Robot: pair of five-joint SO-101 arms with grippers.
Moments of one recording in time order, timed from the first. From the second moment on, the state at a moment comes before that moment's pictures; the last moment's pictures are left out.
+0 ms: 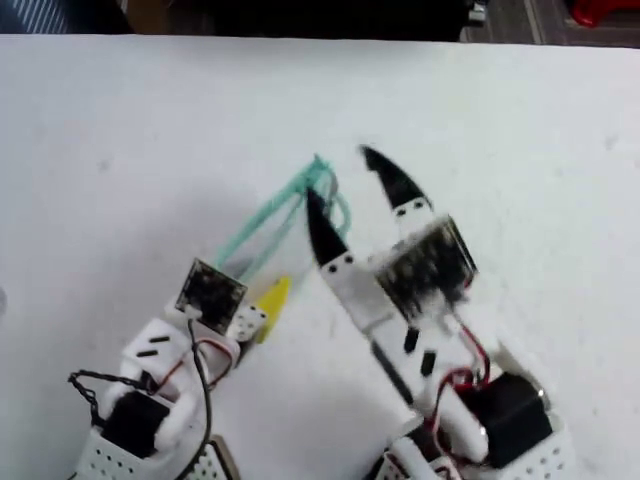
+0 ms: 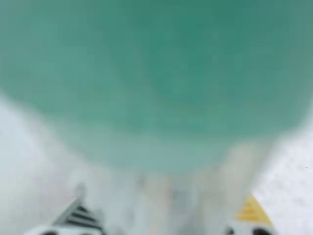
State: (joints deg) left arm 19.6 -104.4 87.1 52.9 -3.8; right arm -32.7 -65.1 29.0 55.8 20.2
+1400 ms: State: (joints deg) left arm 30.9 -104.8 82.3 63.2 -26.0; right arm -42.0 -51.0 12.7 96.7 60.2
